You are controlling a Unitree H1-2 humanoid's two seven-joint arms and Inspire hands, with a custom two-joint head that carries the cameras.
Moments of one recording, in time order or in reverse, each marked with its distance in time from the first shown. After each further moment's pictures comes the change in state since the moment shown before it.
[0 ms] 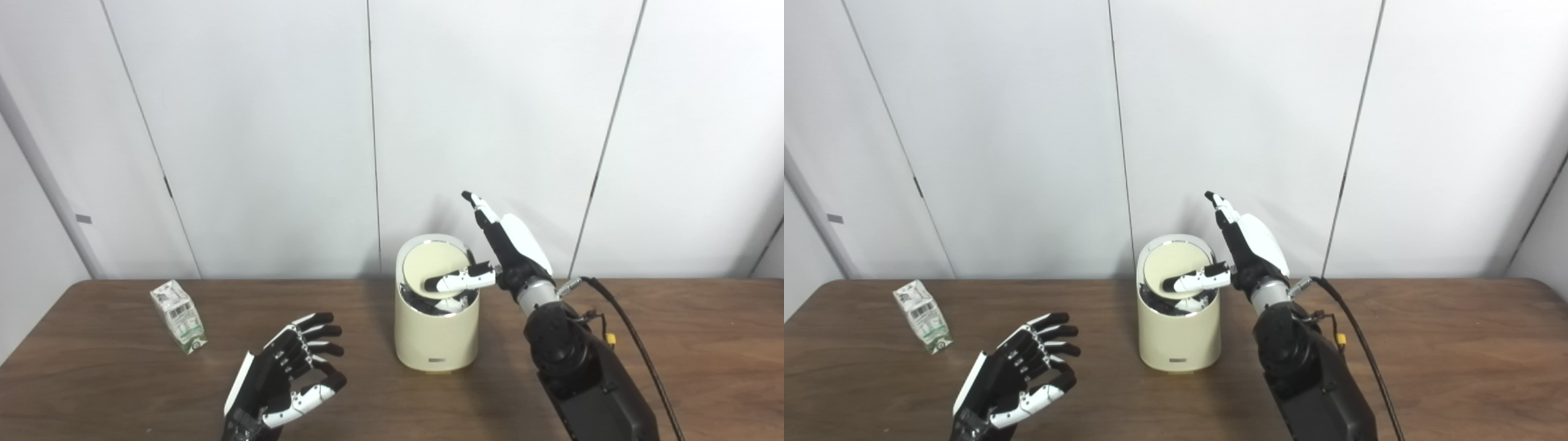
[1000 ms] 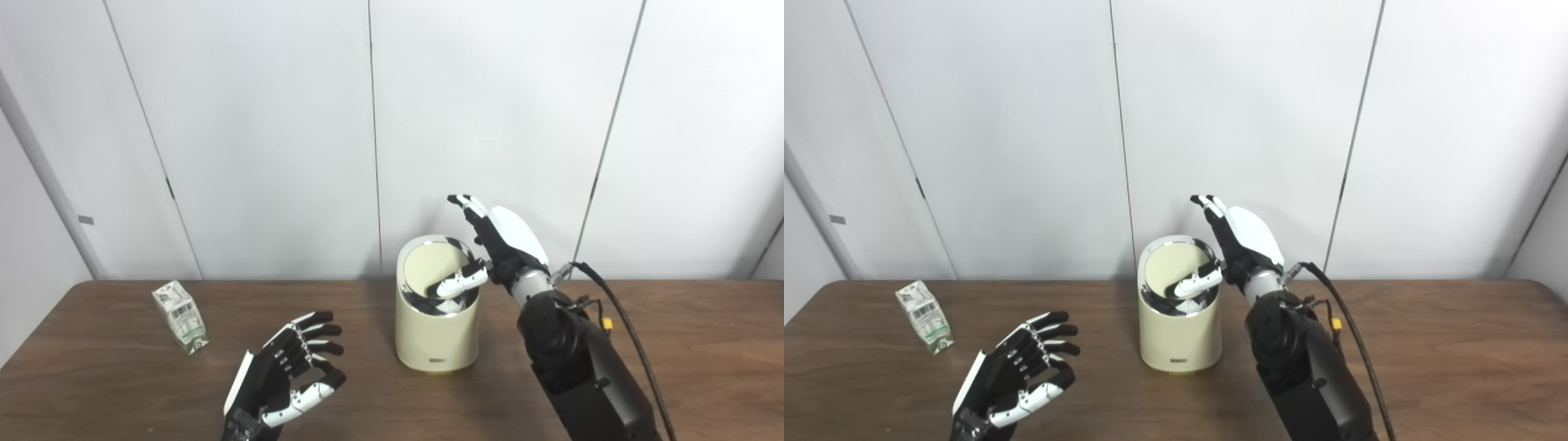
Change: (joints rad) left arm 0.001 0.000 -0.004 -0.010 0.002 0.003 0.012; right arm -0.006 0.013 0.017 -0.081 -0.127 0.114 0.098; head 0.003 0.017
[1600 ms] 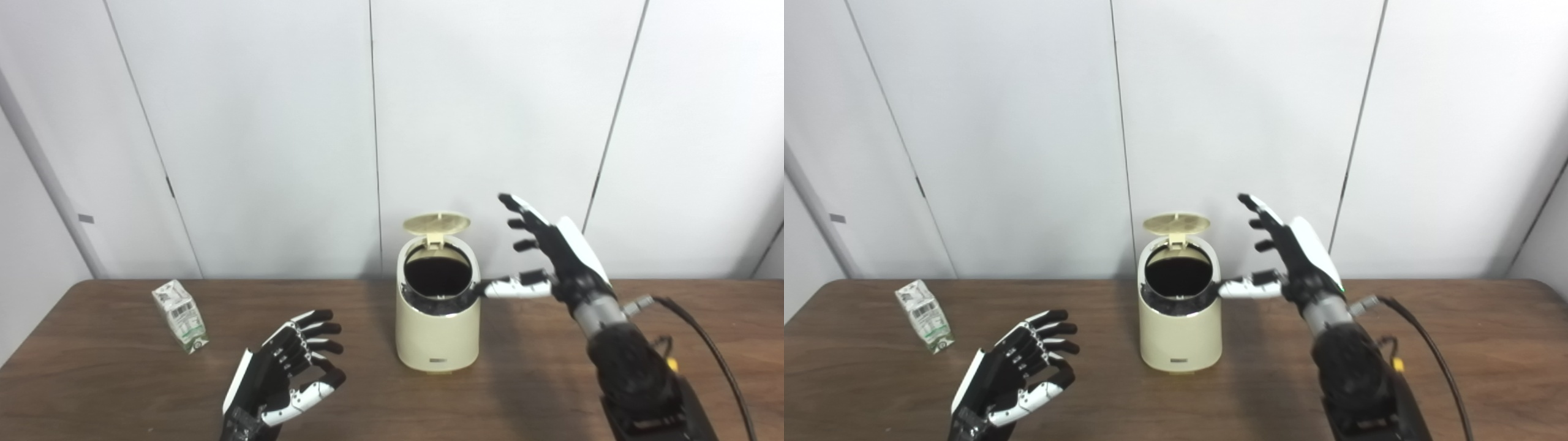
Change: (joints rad) left arm 0.001 0.003 -0.003 -0.010 -0.001 0.001 -0.002; right arm 0.211 -0.058 -0.178 -0.208 0.261 -0.125 -0.039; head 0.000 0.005
